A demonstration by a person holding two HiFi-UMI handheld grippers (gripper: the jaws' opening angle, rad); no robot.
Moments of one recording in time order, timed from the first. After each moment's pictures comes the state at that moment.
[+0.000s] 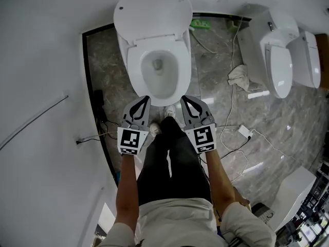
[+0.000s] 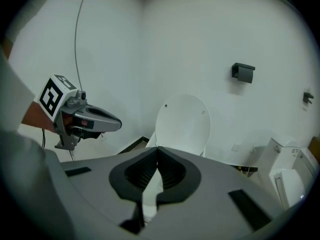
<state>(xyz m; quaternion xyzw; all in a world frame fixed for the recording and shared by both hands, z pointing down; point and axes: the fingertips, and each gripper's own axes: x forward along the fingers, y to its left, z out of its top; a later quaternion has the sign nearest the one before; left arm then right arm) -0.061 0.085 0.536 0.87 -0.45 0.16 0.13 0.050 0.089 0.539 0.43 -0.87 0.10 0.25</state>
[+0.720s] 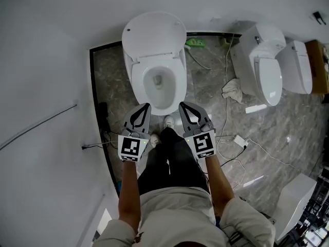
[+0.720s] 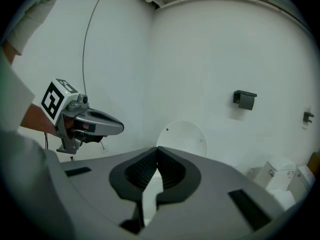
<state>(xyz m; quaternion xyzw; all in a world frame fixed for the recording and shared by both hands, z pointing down) -0.065 0.097 0.419 0.88 -0.46 0.11 0.08 0.038 0.098 0.417 0.42 -0.88 0.04 0.21</state>
